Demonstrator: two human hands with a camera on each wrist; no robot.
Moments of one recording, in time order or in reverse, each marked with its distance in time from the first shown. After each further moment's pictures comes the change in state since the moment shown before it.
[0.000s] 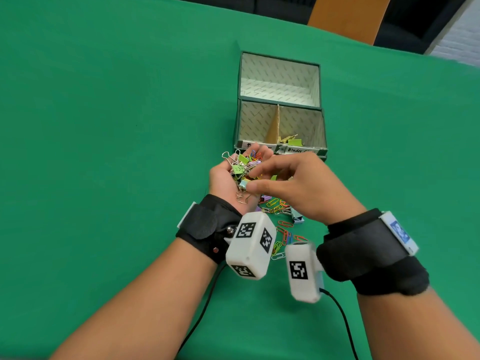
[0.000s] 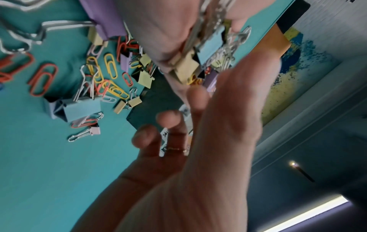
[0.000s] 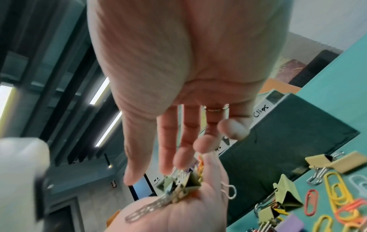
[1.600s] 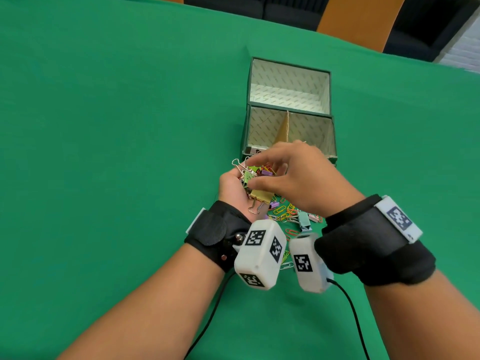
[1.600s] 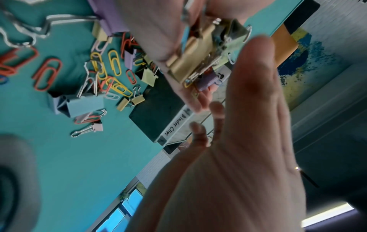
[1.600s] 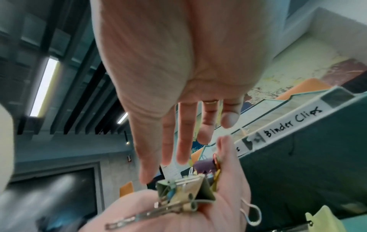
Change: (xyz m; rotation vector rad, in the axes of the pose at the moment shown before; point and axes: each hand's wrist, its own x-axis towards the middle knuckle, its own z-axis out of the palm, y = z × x) left_hand -0.007 -0.003 0.002 0.131 0.202 -0.023; right_hand 0.022 -0.017 -0.001 -0.358 -0.004 -0.153
